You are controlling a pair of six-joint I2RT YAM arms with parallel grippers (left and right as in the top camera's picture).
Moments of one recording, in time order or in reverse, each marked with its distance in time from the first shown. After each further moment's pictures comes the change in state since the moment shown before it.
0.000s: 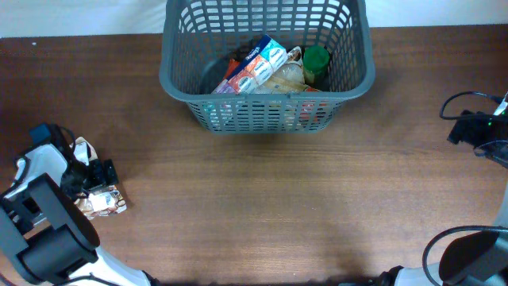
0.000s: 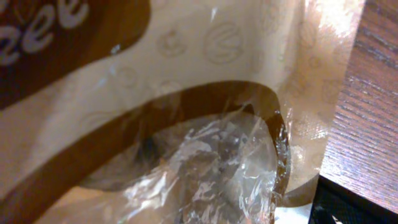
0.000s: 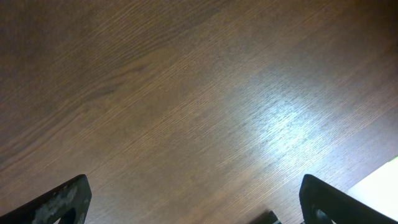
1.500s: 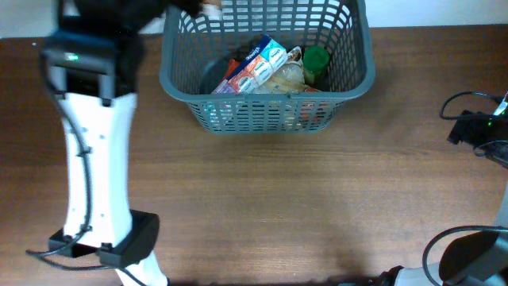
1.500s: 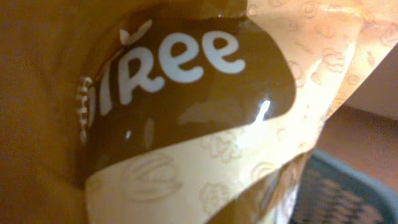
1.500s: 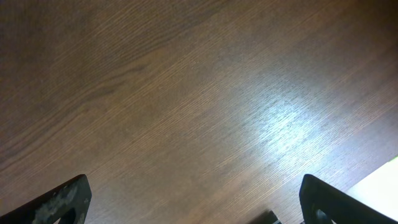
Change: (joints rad) left arm -0.838 0.023 1.460 -0.091 0.420 0.078; right arm 0.000 0.000 0.000 0.000 0.000 0.000
